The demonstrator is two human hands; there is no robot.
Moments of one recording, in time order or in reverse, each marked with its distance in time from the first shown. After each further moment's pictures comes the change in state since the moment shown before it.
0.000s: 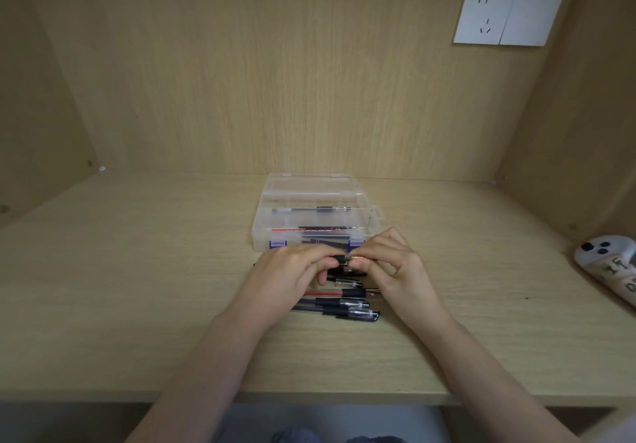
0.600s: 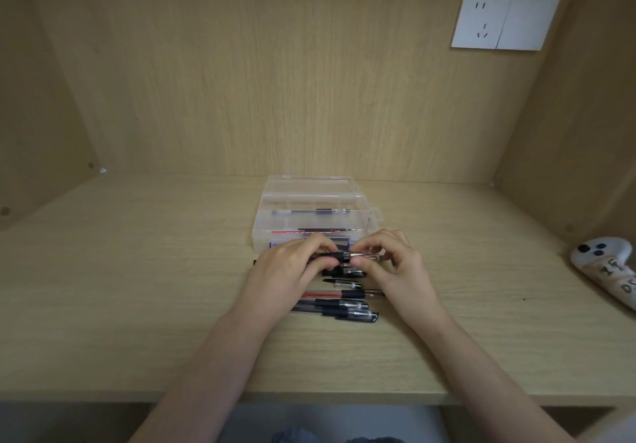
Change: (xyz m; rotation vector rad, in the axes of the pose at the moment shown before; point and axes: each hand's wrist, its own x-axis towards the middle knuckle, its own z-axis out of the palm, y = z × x) left_hand 0.000 0.003 0.003 0.061 0.095 -0.057; right_hand 0.001 -0.006 -0.002 0.121 0.017 0.215
